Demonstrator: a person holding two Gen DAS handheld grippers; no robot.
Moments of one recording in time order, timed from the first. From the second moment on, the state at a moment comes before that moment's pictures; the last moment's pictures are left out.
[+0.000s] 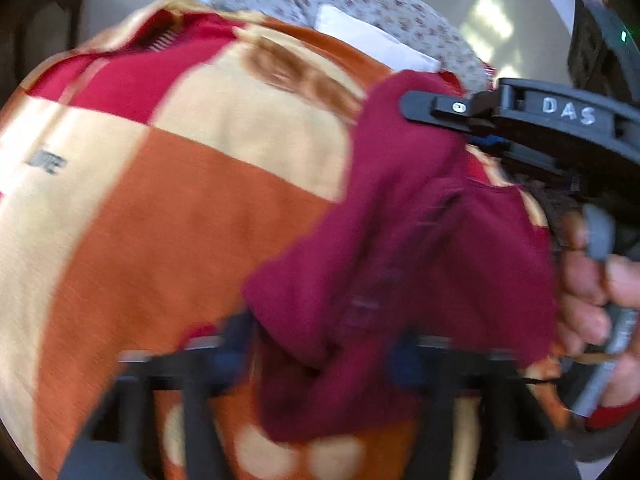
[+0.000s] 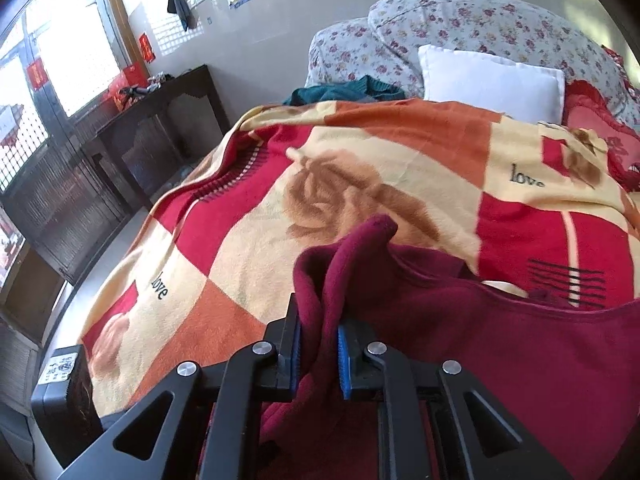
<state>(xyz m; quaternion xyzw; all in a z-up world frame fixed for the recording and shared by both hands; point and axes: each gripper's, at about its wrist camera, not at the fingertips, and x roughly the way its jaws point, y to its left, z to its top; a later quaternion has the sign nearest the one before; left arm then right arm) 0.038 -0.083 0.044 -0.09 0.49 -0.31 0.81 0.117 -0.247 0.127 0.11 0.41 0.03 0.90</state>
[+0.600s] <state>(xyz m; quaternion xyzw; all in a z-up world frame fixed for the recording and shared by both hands) -0.073 -0.287 0.130 0.05 0.41 -0.44 0.80 0.004 -0.408 0.183 0.07 0.38 -0.09 0.92</state>
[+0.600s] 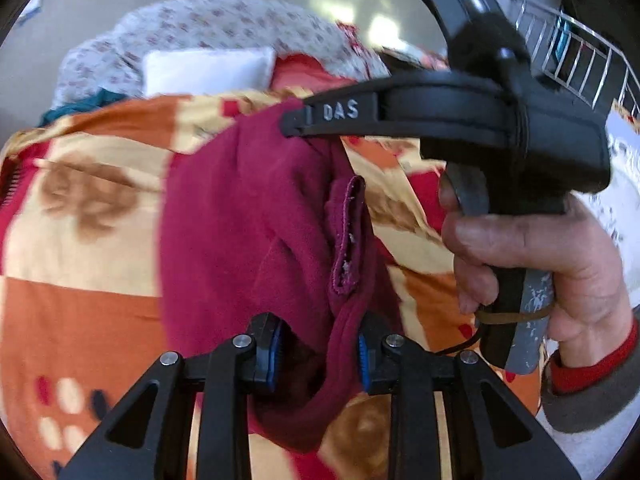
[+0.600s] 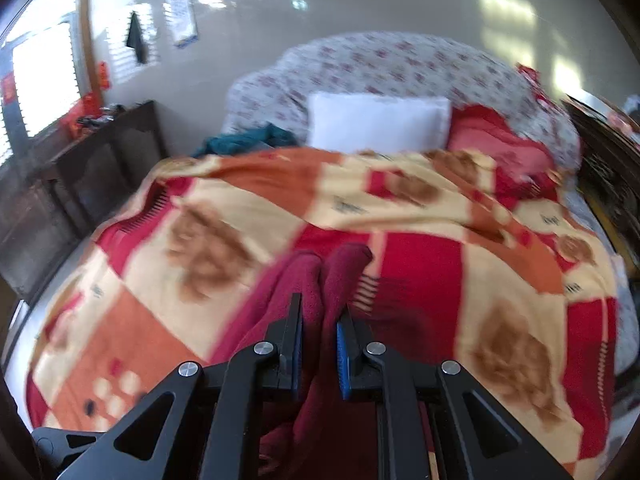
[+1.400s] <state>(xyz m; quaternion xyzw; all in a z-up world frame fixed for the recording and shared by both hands) -0.076 -0.216 0.107 0.13 0.36 -0.36 0.85 -0.116 -0.420 0.143 0.20 0.38 -0.07 0.90</state>
